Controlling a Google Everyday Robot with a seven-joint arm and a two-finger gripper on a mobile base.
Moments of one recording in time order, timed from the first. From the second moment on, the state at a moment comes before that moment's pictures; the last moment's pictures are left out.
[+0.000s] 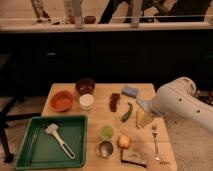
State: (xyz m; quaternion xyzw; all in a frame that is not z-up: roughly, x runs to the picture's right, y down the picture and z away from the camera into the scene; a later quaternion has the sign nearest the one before) arm 0.218 0.127 0.710 -0.22 0.02 0.35 0.91
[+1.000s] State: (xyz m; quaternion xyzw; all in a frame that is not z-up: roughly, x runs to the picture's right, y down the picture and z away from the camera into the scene) arm 0.142 0.124 0.752 -0.18 0.05 0.48 0.86
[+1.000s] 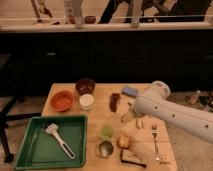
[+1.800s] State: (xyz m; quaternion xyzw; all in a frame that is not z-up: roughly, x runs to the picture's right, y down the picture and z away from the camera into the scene) arm 0.079 0.117 0.851 -0.20 0.07 0.50 0.84
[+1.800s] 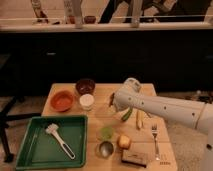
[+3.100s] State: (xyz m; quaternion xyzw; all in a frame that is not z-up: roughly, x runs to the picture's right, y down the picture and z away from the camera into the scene) arm 0.070 0.121 0.887 -0.16 0.09 0.59 0.79
